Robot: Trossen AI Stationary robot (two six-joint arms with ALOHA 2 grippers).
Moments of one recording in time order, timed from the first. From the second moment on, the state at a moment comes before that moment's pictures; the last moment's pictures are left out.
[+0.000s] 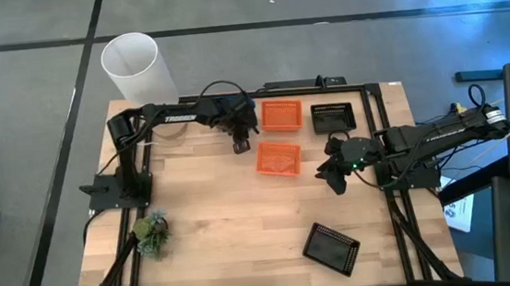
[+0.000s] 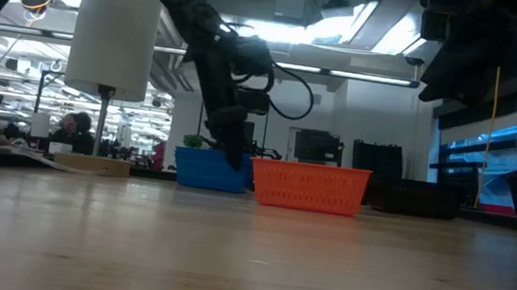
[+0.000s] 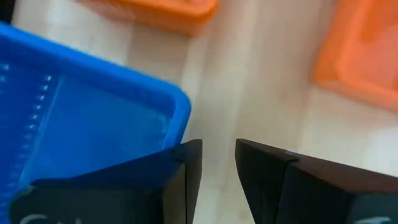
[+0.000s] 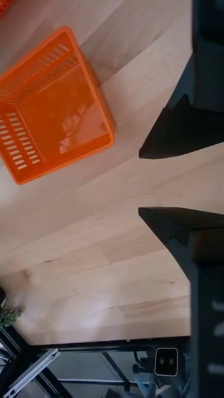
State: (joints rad) left arm 0.45 1.91 1.31 -0.46 0.02 0.24; right arm 0.15 0.94 0.68 -0.48 0.08 0.70
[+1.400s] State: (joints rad) left arm 0.19 1.19 1.00 -1.01 -0.24 -0.27; right arm 0.34 1.36 1.03 -0.71 -0.09 0.73
